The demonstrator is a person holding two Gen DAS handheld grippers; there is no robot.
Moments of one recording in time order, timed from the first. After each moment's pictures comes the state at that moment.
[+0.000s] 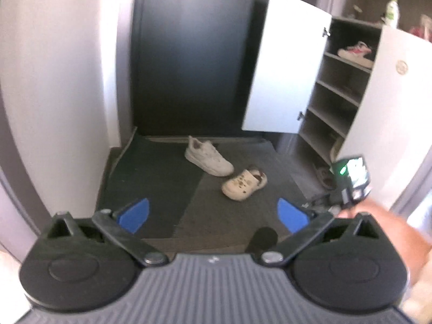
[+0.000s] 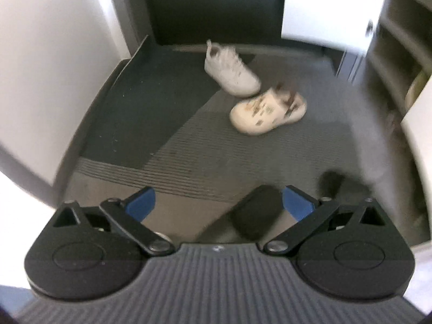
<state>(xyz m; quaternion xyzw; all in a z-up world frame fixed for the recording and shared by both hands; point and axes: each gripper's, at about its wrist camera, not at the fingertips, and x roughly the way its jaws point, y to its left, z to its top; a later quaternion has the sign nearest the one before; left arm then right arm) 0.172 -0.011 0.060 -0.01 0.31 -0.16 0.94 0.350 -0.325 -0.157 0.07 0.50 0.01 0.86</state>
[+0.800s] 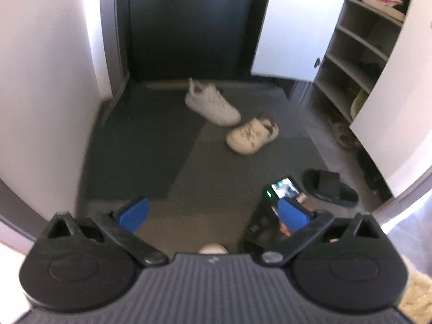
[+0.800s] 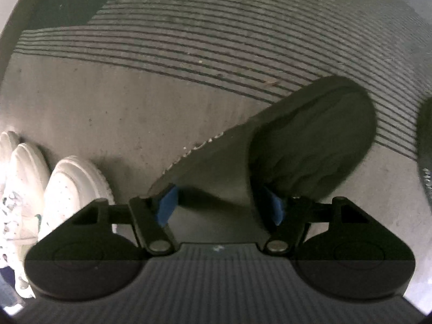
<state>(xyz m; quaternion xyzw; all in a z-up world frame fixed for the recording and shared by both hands) 0.284 -0.077 -0.050 -0.02 0.47 -0.17 0.87 0.446 -0.312 -0.433 0.02 0.72 0.09 0.69</state>
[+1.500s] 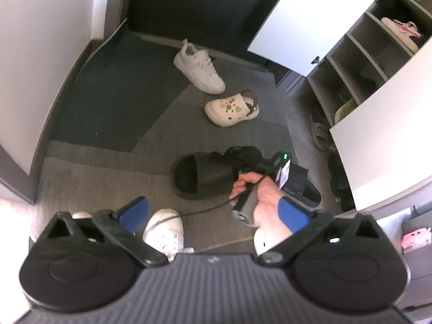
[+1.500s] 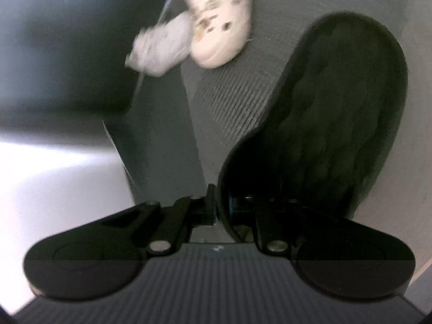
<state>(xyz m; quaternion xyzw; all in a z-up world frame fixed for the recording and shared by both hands) 0.266 -0.059 -0.063 -0.10 0.50 -0.17 0.84 0.397 -0.367 -0.398 0.64 0.38 -0.08 0.66</state>
